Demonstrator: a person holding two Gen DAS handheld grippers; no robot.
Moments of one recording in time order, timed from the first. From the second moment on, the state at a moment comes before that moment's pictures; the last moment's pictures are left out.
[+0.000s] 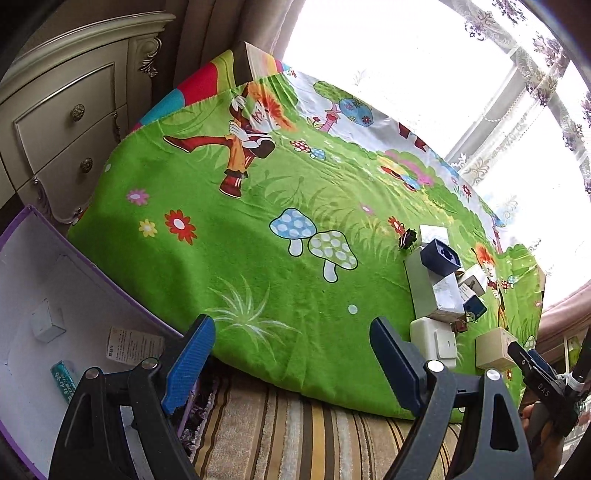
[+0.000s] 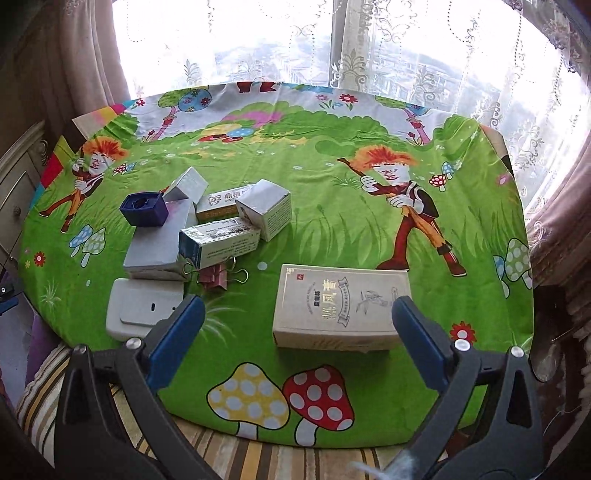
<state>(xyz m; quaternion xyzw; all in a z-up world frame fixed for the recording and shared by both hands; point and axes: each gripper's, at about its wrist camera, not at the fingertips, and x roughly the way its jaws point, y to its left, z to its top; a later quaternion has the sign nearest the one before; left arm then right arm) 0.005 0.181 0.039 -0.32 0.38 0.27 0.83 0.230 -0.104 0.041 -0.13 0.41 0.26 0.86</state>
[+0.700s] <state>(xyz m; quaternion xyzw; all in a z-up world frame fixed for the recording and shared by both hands) 0.166 0.109 0.054 -0.19 0.41 0.16 0.88 0.263 -0.122 0.011 -0.11 0.44 0.24 0.86</state>
